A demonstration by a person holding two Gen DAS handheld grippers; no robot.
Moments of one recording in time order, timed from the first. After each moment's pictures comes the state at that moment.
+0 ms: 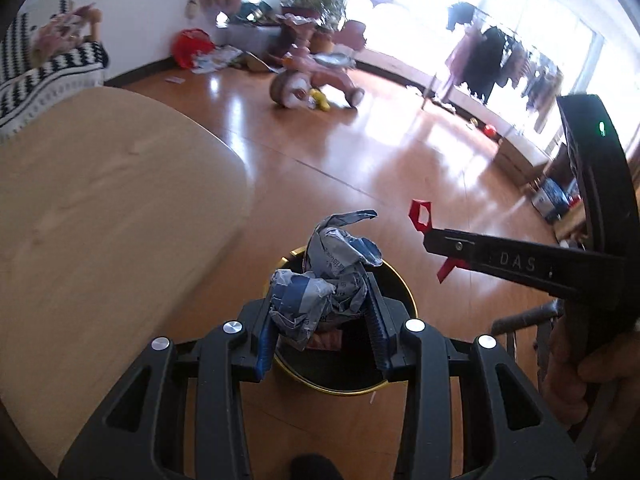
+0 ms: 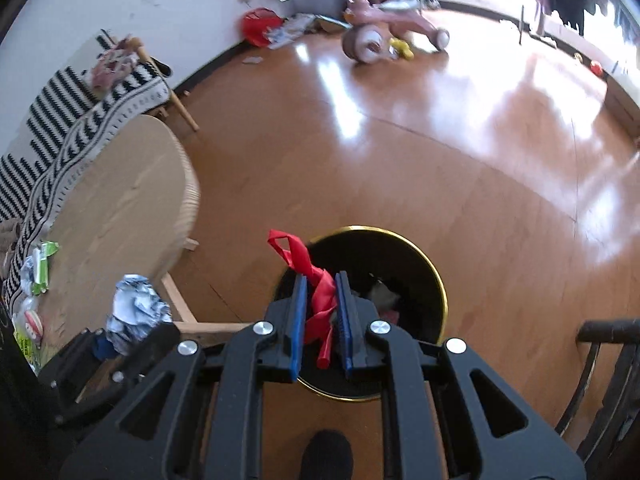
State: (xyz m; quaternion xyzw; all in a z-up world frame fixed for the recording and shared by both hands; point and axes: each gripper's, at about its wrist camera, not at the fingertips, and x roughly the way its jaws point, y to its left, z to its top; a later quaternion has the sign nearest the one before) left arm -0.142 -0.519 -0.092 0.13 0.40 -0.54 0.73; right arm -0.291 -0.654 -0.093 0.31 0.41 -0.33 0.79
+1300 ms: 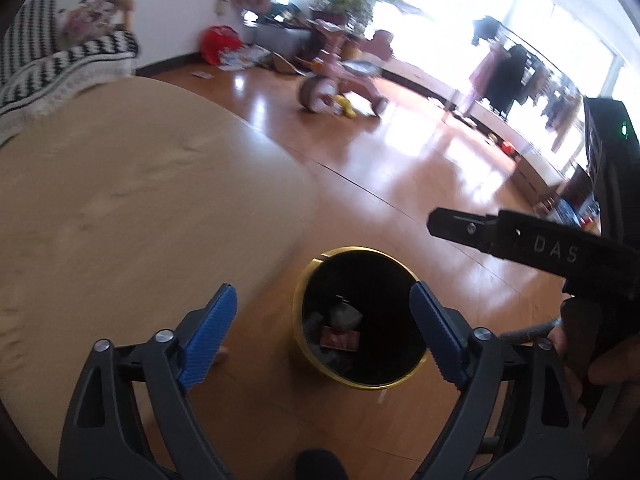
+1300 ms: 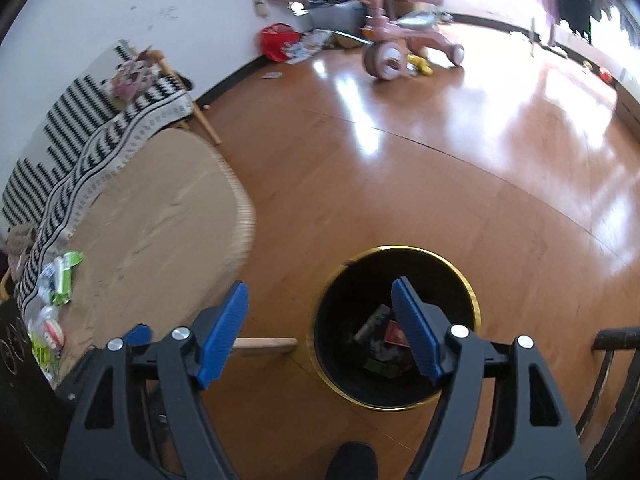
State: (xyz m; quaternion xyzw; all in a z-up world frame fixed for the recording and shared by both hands) left arm -0.104 -0.464 -0.066 0.11 0.41 -0.49 0.76; right arm -0.254 -0.618 -0.060 0.30 0.37 -0.30 0.83
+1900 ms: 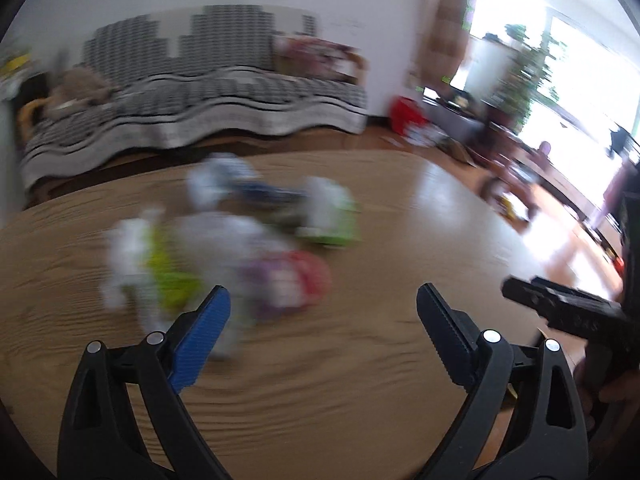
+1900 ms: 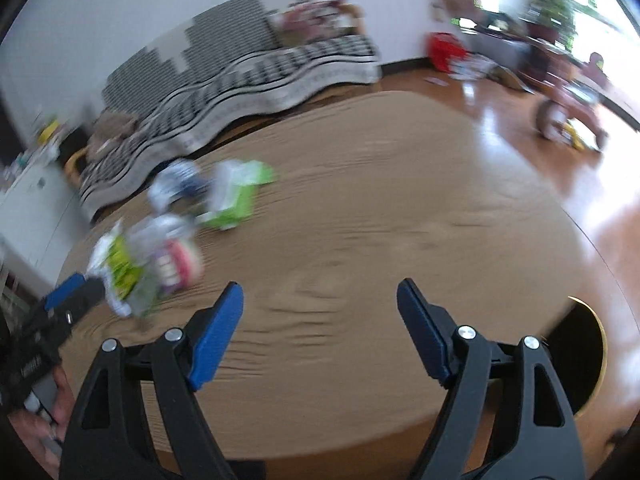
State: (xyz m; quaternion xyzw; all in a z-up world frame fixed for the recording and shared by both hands) left arm 0.034 -0.119 0.011 0.01 0.35 -0.23 0.91; right arm -0.044 -0.349 -0.015 0.17 0.39 -0.09 0.90
